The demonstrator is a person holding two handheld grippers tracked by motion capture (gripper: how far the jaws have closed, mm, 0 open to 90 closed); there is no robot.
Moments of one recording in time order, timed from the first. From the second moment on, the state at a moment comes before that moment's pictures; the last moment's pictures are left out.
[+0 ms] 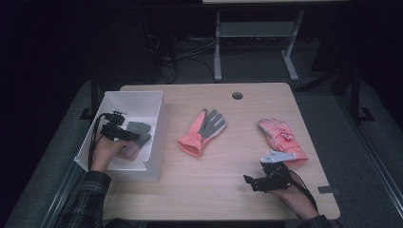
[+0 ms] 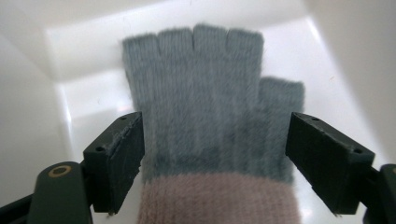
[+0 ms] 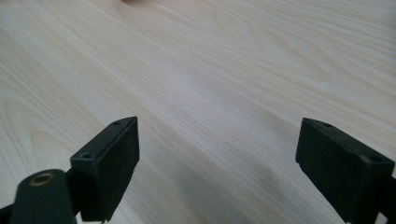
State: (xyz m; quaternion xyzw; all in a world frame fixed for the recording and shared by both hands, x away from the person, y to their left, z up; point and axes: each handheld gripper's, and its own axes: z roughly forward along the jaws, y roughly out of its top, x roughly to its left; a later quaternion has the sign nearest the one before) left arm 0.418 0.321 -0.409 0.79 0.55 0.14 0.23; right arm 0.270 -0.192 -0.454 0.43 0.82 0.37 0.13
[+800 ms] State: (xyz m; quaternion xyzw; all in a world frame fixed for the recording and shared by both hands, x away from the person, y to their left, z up) left arm 0.404 0.259 -0.325 0.82 0.45 0.13 0.33; right arm 0.270 -0.192 -0.455 0.42 0.82 0.37 0.12
